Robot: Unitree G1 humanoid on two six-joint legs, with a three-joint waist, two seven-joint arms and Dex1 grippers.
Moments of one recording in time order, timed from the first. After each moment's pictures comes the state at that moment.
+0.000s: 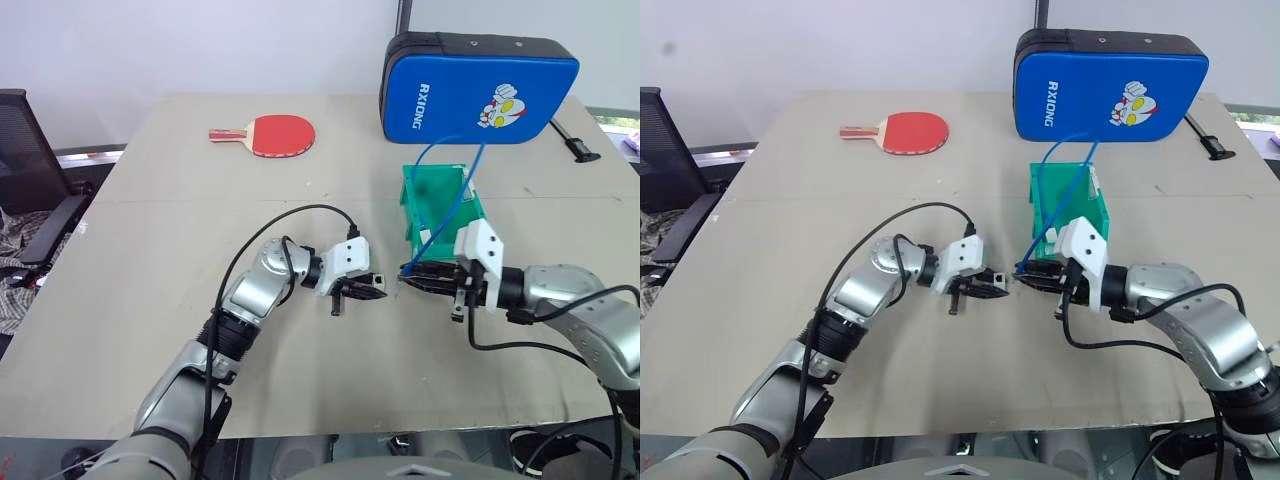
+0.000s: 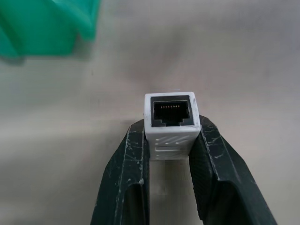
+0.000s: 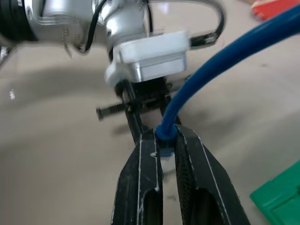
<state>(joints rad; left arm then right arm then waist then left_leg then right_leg) -0.61 0.41 -0.40 0.24 -0.02 0.19 -1.20 -0.30 -0.74 0.22 -0.42 0.55 0.53 0.82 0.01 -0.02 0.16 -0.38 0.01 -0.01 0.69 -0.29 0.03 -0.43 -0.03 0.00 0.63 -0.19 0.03</state>
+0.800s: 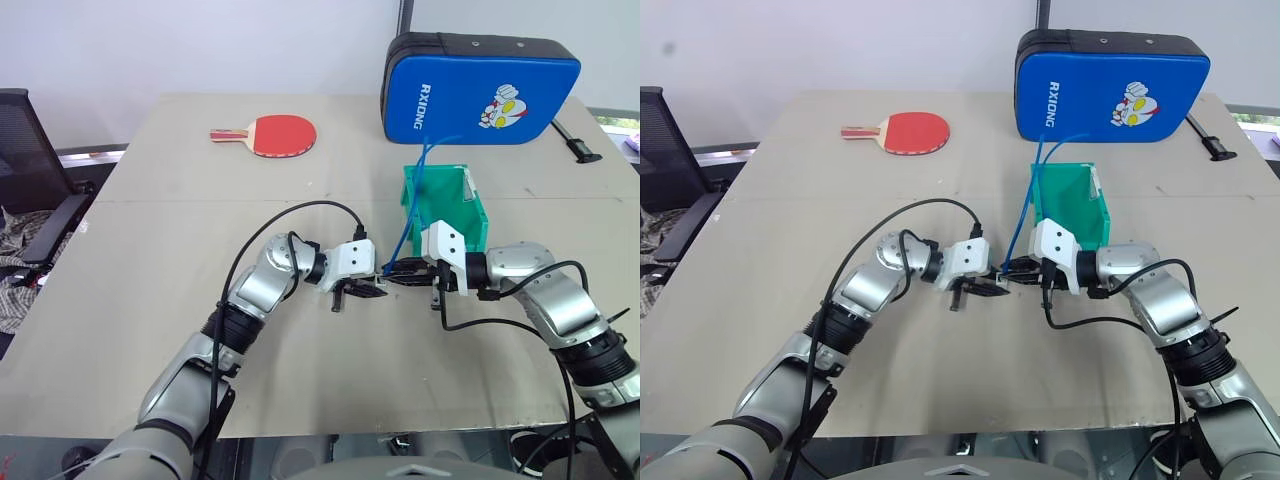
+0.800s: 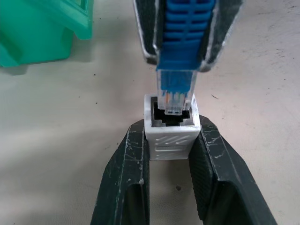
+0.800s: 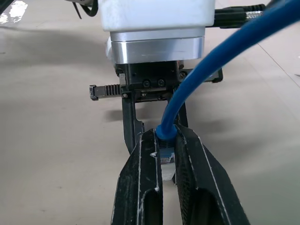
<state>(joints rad) -0.64 0.41 -0.42 0.27 0.02 0.12 -1.23 -0.47 -0.61 0.32 -0.13 0.30 0.33 1.06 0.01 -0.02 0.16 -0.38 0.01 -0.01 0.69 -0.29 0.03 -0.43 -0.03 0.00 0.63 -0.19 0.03</state>
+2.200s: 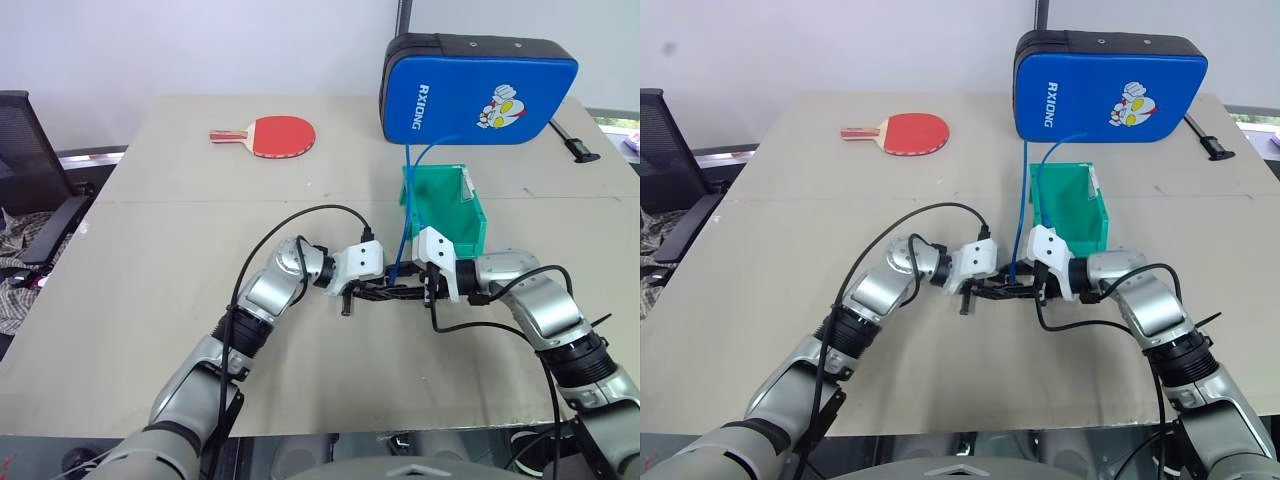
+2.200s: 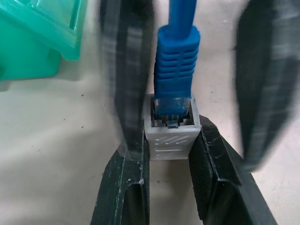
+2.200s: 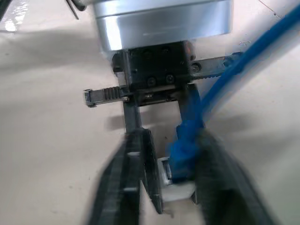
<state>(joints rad) -0.62 0.36 -0.42 0.27 0.01 0.16 -1.20 -0.45 -0.53 0.29 -0.11 0.28 0.45 1.07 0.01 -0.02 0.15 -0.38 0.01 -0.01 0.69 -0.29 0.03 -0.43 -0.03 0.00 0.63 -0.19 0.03</state>
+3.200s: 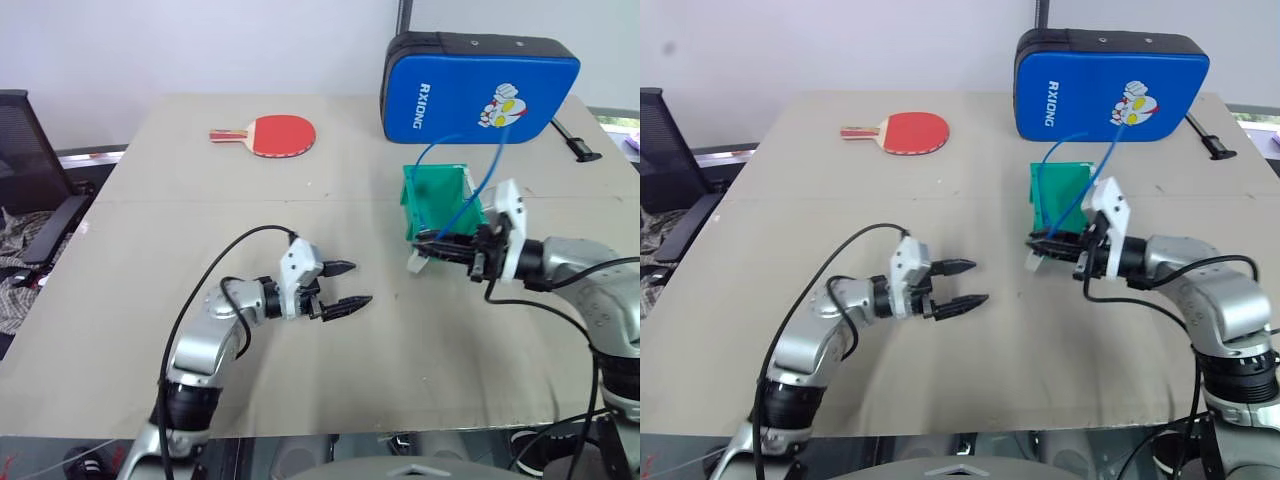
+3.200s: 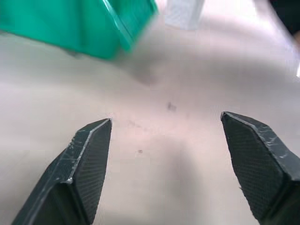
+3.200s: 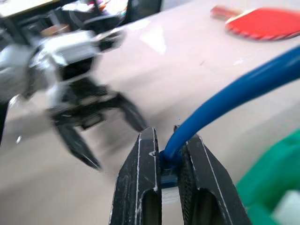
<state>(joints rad) -0.11 0.38 -0.01 -0.31 -0.41 0.39 -1.00 -0.44 -0.63 -0.11 -0.37 0.65 0.90 0.85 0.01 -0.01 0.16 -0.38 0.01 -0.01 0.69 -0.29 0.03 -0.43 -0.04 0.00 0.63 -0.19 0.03</state>
